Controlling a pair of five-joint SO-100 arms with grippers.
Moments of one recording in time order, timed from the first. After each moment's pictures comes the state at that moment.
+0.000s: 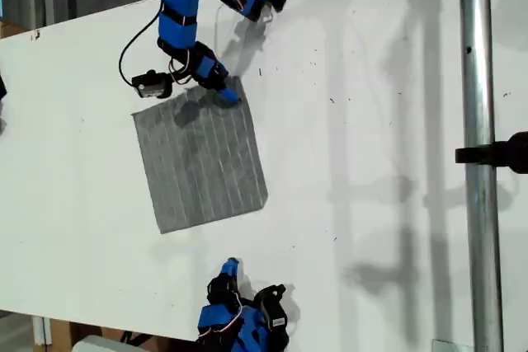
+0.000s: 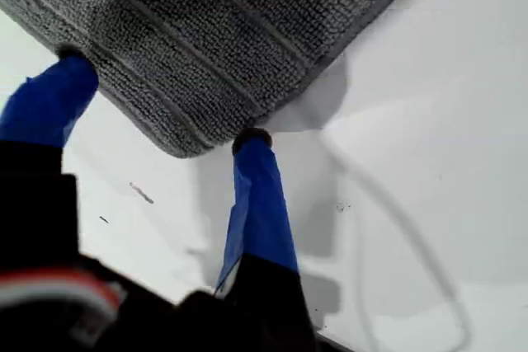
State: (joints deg) arm 0 -29.3 198.8 178.4 72.2 -75.9; arm 1 34.6 104.0 133.6 58.1 32.3
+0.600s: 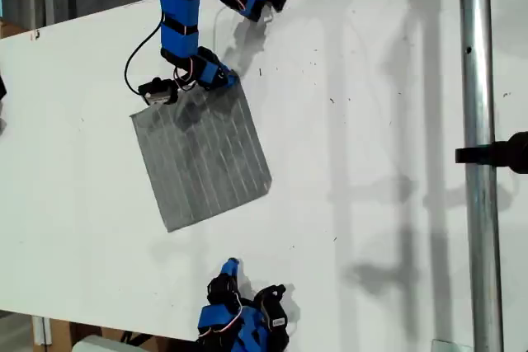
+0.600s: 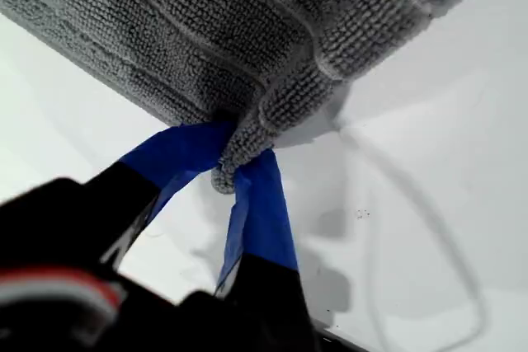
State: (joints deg) arm 0 -29.3 198.8 178.2 72.4 -75.9; arm 1 31.6 98.2 130.1 59.3 33.8
